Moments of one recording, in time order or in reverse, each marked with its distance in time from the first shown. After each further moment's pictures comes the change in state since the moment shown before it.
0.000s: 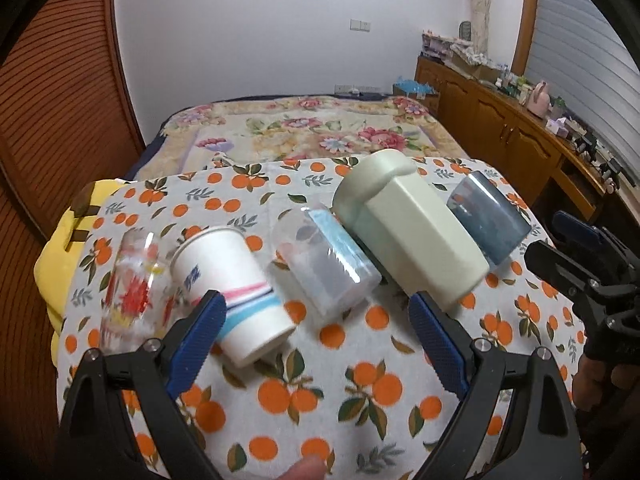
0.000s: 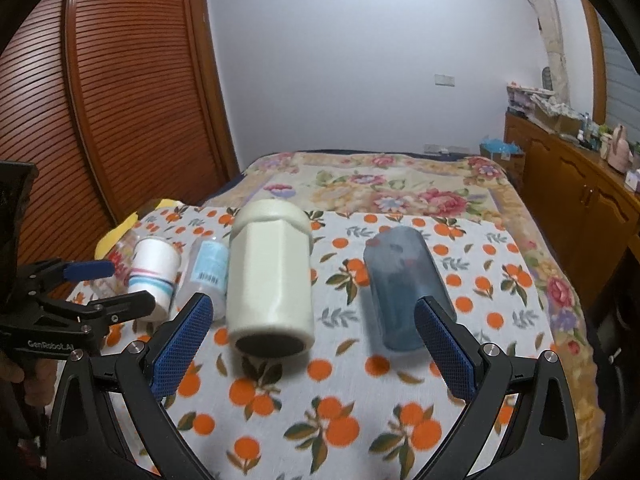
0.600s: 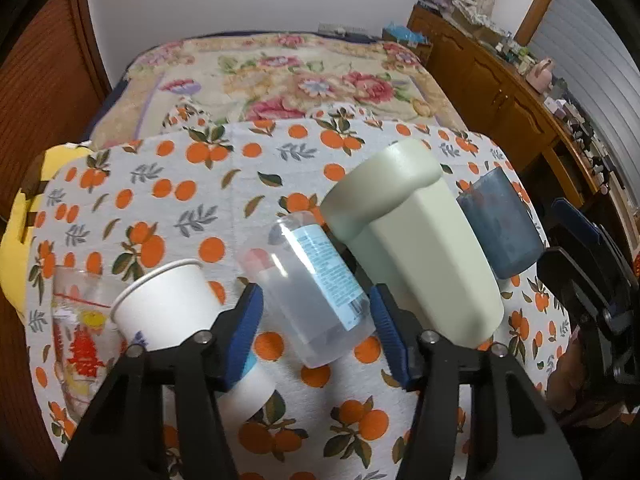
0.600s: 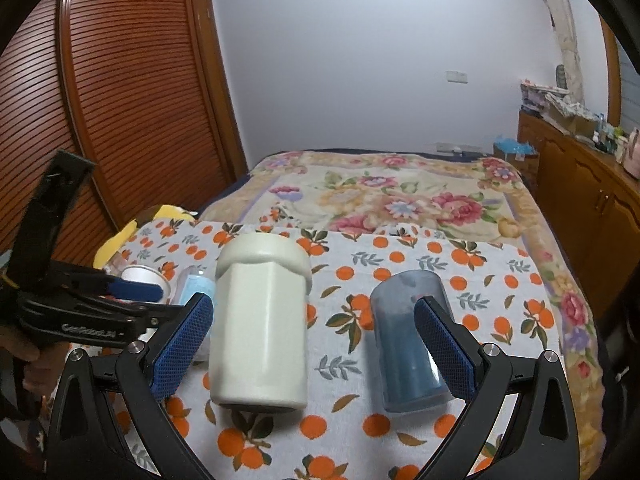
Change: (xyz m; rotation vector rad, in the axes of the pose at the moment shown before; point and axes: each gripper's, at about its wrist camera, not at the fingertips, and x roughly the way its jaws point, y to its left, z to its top) left arm 0.060 0.004 0.046 -0.043 0.264 -0.128; right arm 0.036 -0.010 0.030 -0.002 0.012 0.039
